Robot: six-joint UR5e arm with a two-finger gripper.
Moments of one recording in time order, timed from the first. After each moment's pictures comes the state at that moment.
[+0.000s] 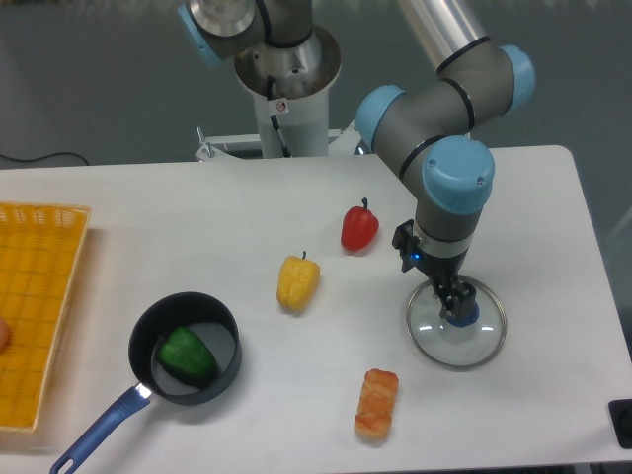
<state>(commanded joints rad) 2.63 -1.99 -1.53 -1.13 1.56 1.56</state>
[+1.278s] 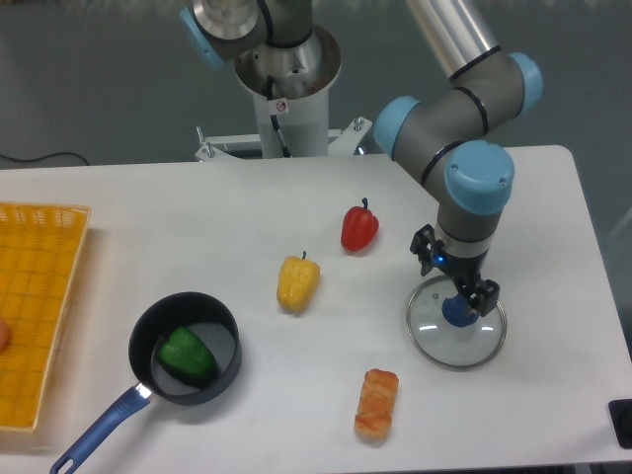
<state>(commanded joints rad) 2.70 -2.04 -1.57 -1.02 1.53 1.46</state>
